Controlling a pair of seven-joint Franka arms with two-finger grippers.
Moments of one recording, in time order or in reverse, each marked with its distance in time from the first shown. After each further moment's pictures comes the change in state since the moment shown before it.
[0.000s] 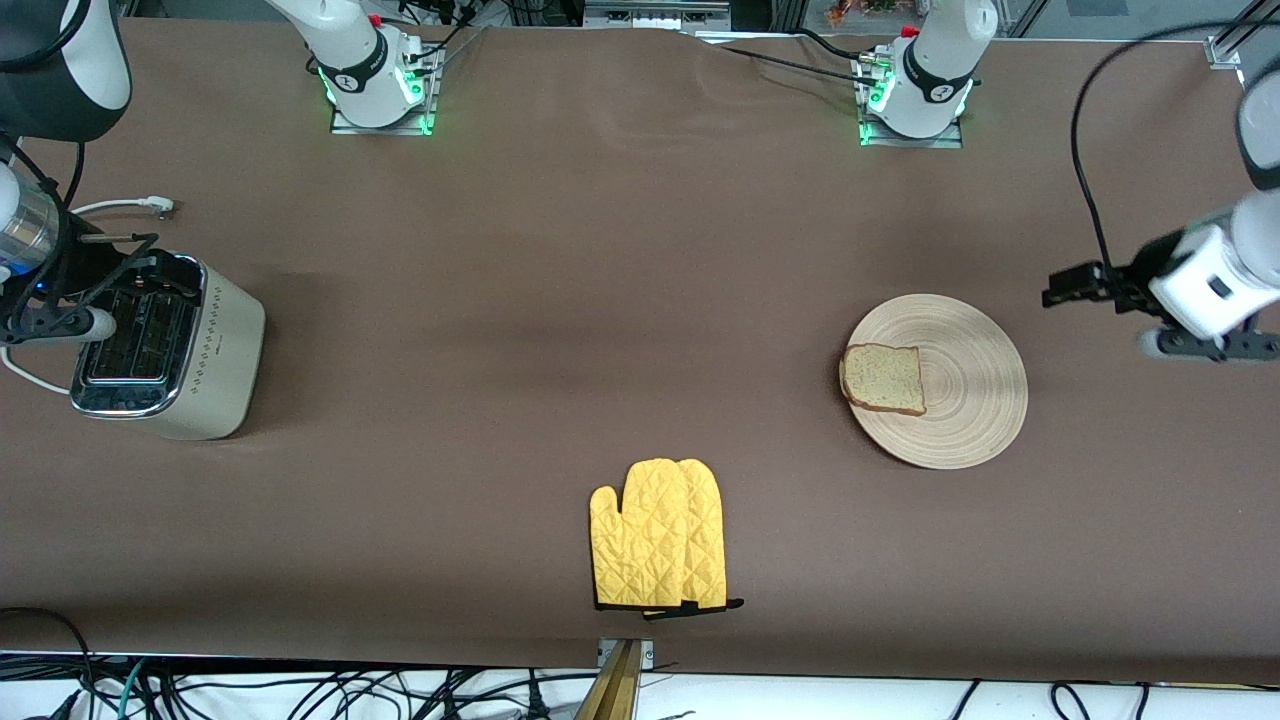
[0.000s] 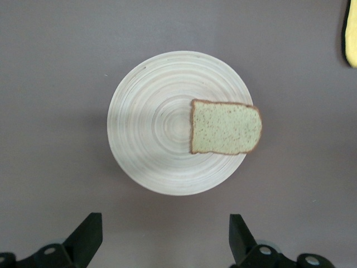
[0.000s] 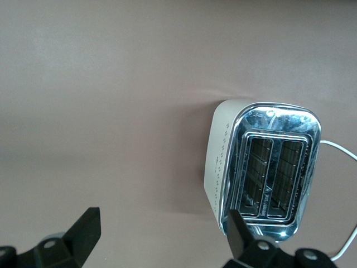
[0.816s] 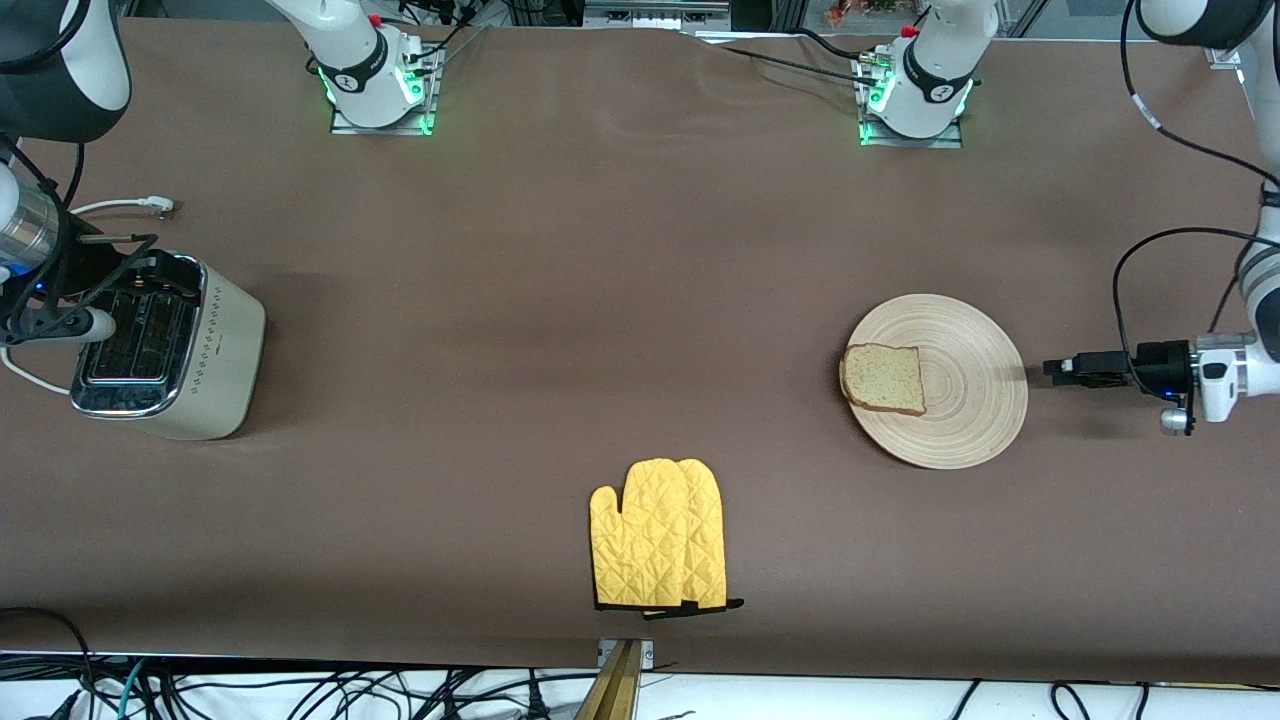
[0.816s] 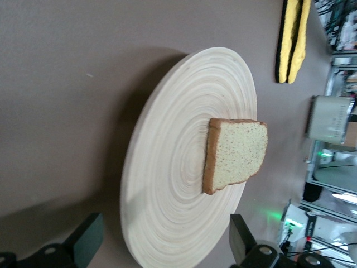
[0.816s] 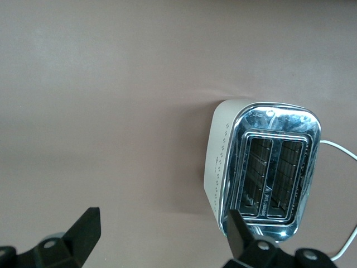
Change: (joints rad) left arm 0.390 0.572 0.006 0.060 -0.548 0.000 0.710; right arm 0.000 0.001 0.000 0.000 0.000 0.000 0.000
